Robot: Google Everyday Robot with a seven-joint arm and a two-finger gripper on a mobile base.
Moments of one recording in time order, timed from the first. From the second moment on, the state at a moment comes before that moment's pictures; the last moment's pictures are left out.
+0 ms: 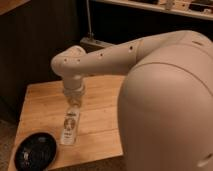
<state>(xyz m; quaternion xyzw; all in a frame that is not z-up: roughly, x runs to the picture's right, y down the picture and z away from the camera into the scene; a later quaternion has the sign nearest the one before) -0.160 0.060 0.691 -0.26 0.21 0.70 0.63</state>
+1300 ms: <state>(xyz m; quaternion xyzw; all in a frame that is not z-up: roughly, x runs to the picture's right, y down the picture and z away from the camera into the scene) -0.368 0.117 0.701 -0.34 0.03 0.59 0.73</state>
